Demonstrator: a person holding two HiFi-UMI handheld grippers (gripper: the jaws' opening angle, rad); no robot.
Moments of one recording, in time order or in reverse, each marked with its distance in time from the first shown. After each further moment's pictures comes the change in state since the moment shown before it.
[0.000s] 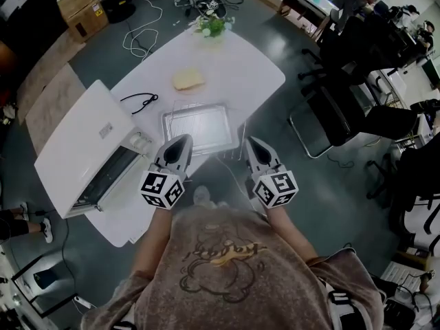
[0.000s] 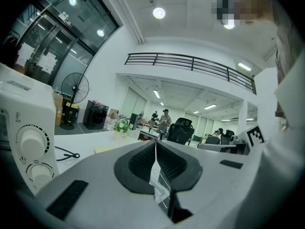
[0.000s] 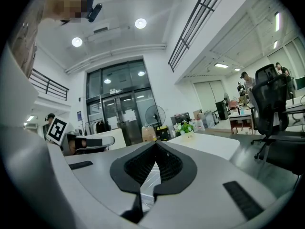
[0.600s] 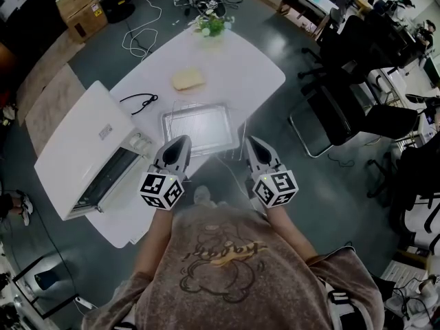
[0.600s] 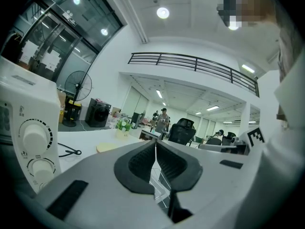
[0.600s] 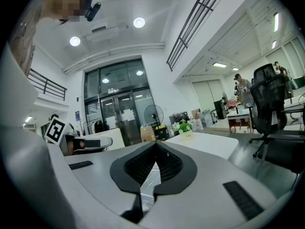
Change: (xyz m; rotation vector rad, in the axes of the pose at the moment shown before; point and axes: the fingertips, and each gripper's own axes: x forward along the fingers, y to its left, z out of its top) left arm -0.001 0.008 -0.003 -0.035 0.005 0.021; right arm 0.004 -0.003 -0.001 0.008 0.010 -0.018
